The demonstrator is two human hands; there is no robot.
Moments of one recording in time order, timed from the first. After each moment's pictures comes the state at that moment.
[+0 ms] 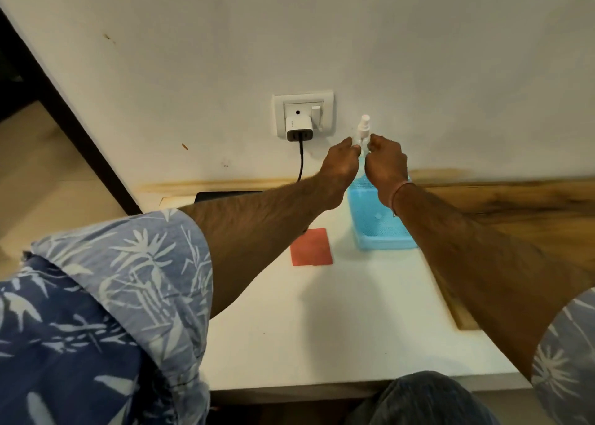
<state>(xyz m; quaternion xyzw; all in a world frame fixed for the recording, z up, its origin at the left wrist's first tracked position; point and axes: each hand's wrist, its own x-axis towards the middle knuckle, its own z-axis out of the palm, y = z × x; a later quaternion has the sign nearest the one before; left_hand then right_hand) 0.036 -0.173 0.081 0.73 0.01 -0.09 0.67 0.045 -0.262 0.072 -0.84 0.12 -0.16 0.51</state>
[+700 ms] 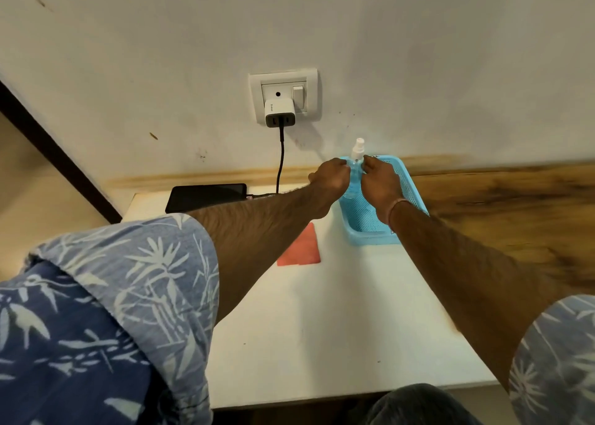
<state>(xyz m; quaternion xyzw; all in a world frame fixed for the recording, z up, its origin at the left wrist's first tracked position) 0.058 -0.193 0.030 0.86 0.03 -0.12 0.49 0.057 -0.294 -0.002 -0.85 0.14 -0.07 0.50</state>
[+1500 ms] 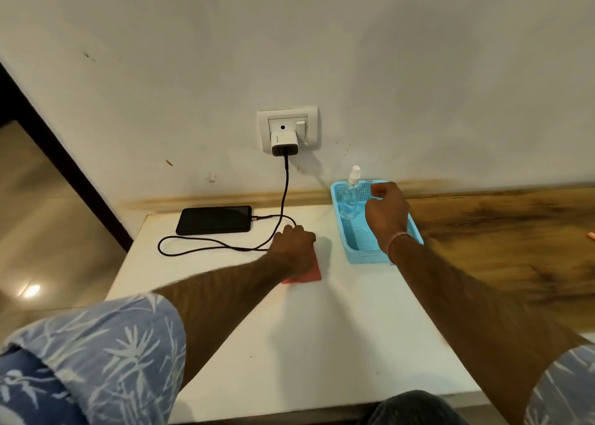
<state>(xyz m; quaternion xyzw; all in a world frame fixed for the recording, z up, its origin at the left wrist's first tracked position) 0.010 -0.114 -0.032 0.98 -0.15 -0.12 0.06 0.019 -0.293 0.018 -0.79 0.21 -0.17 0.54</state>
